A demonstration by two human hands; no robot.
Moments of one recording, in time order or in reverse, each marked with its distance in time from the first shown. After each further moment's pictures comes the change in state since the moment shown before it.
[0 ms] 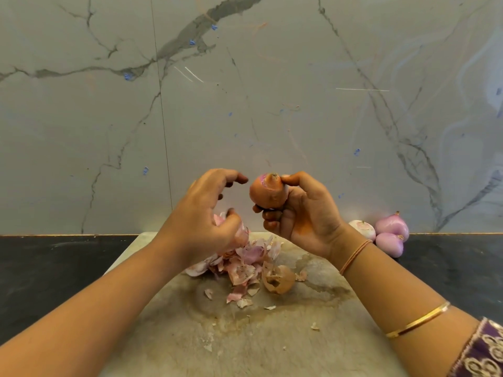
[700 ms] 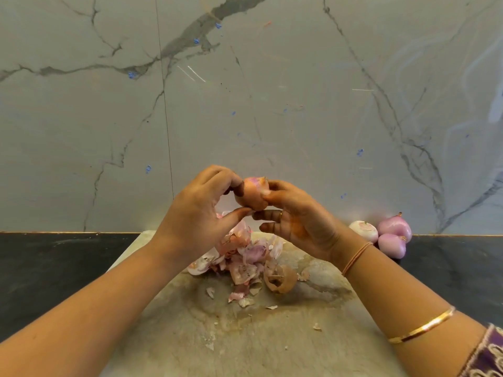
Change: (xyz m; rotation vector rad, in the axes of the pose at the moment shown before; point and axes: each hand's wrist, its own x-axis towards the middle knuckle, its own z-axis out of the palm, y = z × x) left_hand 0.004 -0.004 -0.003 0.113 0.140 0.241; right_hand 0.000 0.006 0.004 -0.206 -0.073 -0.104
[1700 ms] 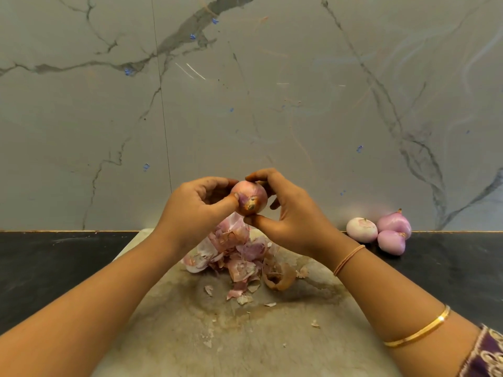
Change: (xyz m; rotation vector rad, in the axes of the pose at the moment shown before) left_hand 0.002 0.009 0.001 -0.496 -0.005 -0.570; right_hand 0.001 0.009 0.000 -0.987 0.105 -0.567
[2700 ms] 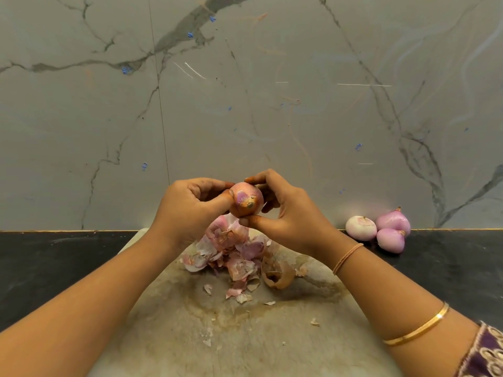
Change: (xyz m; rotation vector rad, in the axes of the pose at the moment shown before) left_hand 0.000 0.003 -0.002 -0.028 0.029 -0.030; right_hand -0.001 -0.001 0.001 0.081 -0.011 0.075
